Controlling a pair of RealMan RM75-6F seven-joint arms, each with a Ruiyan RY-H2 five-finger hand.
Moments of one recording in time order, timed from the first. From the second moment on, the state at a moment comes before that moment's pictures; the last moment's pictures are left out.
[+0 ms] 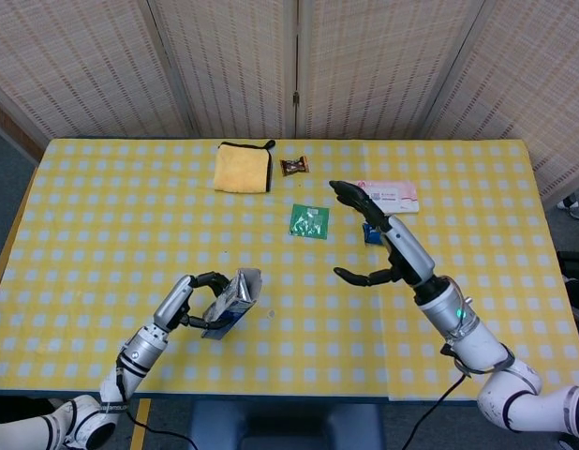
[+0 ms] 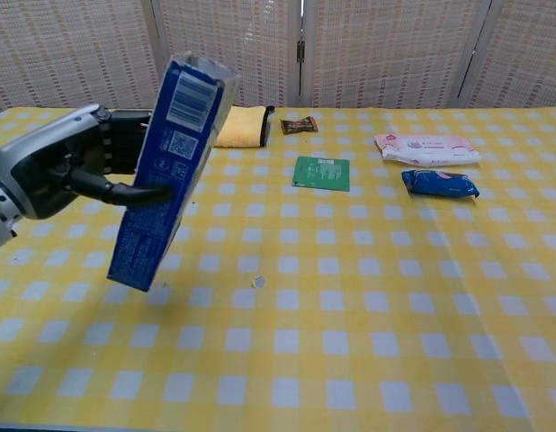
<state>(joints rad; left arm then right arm) -0.58 -1.57 -0.05 -1.37 1.59 1.26 -0.85 0.62 -1.13 0.27 -1.81 -1.58 1.20 1.00</state>
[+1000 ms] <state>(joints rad) -0.56 -1.67 0.01 -1.00 1.62 1.21 -0.52 0.54 -1.05 0.09 -1.69 -1.68 1.26 1.17</state>
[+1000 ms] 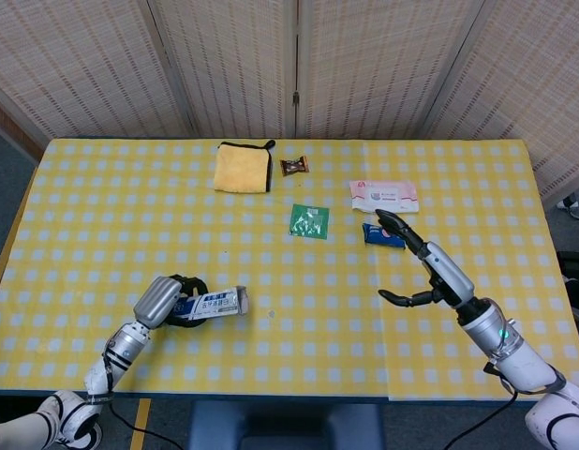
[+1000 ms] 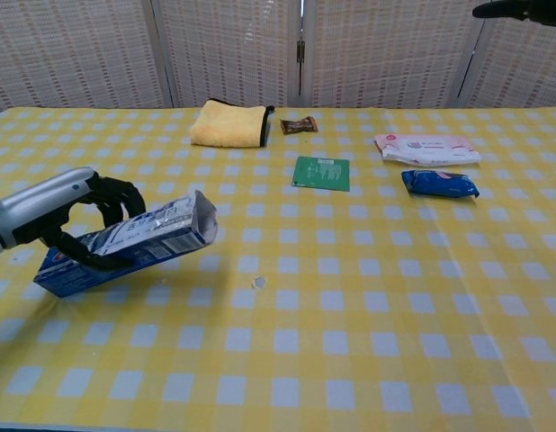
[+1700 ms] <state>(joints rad) -0.56 -1.69 0.02 -1.03 1.61 1.20 -0.46 0.52 -1.02 0.06 -1.68 -1.68 1.29 1.17</state>
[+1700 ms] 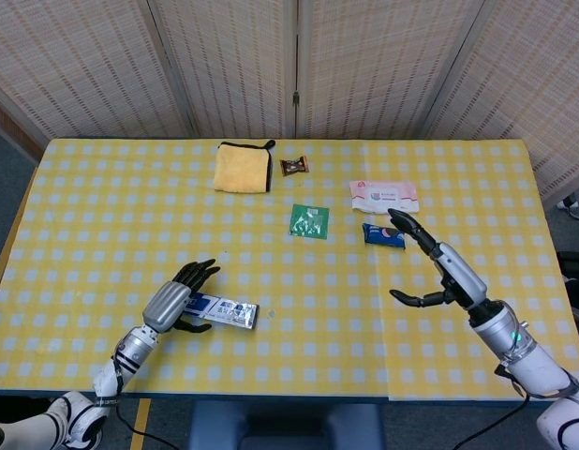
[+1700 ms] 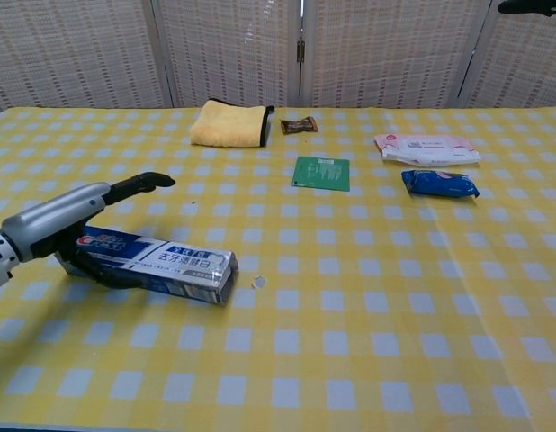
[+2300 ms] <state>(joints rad) -0.28 -1.35 0.04 -1.36 1.54 1.56 0.00 0.34 -0.97 -0.01 -1.68 -1.58 1.36 0.31</state>
